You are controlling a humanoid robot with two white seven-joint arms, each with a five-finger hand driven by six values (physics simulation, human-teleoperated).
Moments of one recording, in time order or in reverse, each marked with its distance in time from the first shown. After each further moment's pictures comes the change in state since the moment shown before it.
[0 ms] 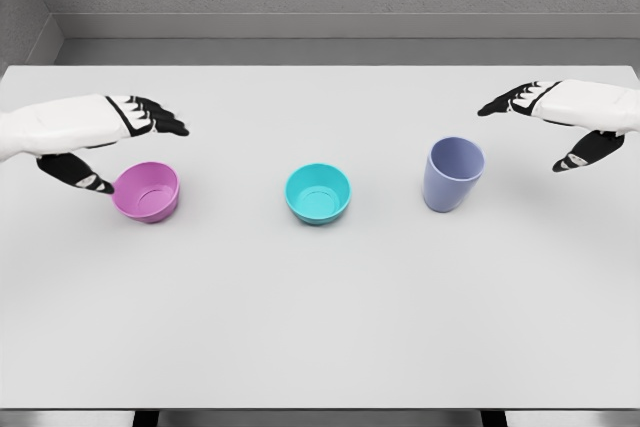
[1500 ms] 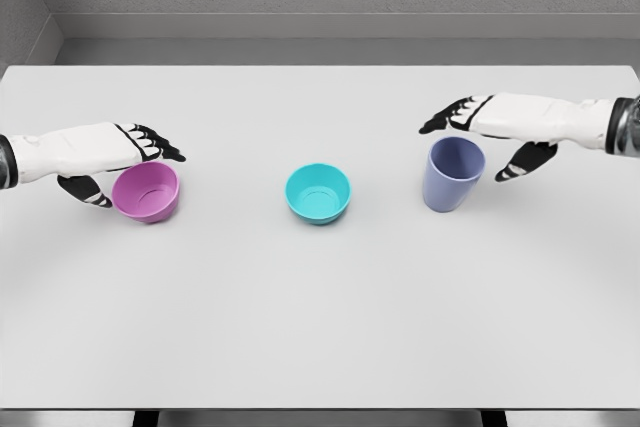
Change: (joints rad) left arm 0.025 -0.125 0.003 0.137 -0.303 0.000 -0.003; right arm -0.072 0.119 0.117 -0.008 0.018 0.003 -0.002
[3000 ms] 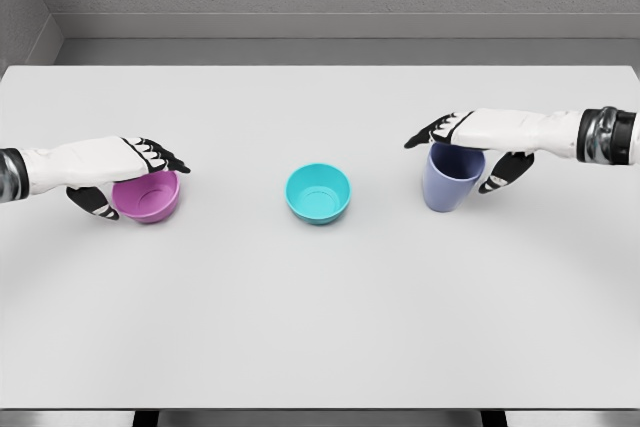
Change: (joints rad) left arm 0.028 -0.031 -0.001 0.037 -0.004 0.000 0.000; right arm -0.029 0.060 0.088 0.080 -0.001 0.004 -0.003
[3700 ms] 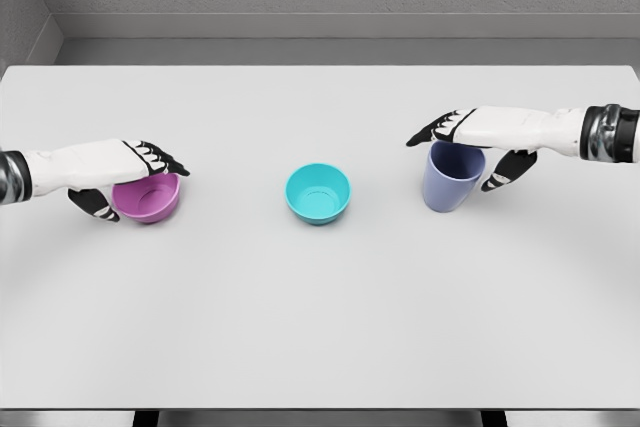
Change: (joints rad) left arm 0.000 -0.012 0.000 0.018 -0.021 0.000 0.000; right arm -0.008 -0.008 0.001 -0.005 0.001 -0.003 0.002
